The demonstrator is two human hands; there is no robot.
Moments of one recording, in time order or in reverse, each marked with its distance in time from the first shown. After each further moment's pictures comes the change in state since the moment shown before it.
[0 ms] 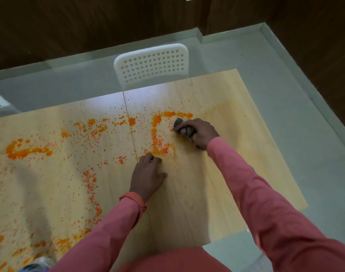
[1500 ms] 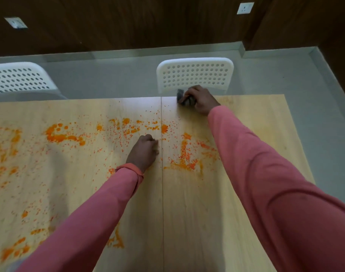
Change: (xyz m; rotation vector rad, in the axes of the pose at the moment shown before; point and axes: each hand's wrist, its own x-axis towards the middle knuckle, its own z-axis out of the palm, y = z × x) left_hand 0.069 -0.099 -0.053 -0.066 0.097 -0.122; right_hand 0.183 -0.100 -0.010 -0.150 -0.053 -0.320
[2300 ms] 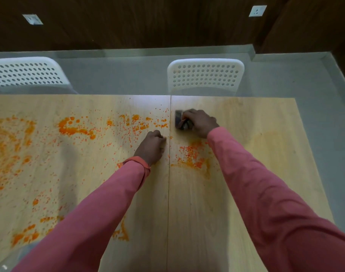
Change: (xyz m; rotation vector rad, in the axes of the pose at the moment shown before) left_hand 0.000 -0.004 -0.002 -0.007 -0.021 0.011; right_hand -0.063 -0.047 0.038 -0.167 -0.120 -0.078
